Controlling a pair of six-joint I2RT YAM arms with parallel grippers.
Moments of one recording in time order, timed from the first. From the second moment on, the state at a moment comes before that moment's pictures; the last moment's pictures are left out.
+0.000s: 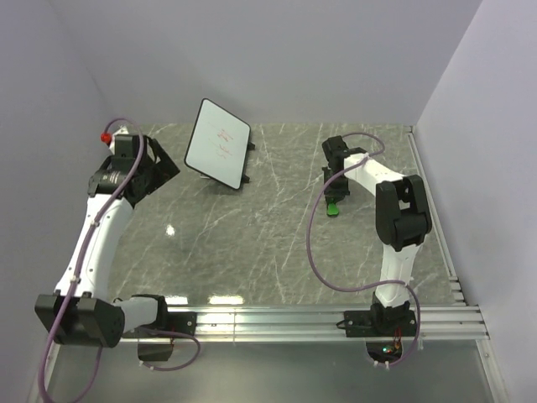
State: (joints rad) left arm -0.07 1.19 1.26 -0.84 -0.20 -0.67; right arm 0.27 1.99 1.45 -0.75 0.11 0.31
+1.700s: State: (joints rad) left arm 0.03 1.39 1.25 -0.54 0.08 -0.53; right arm 0.81 1.95 1.56 -0.77 -0.31 0.33
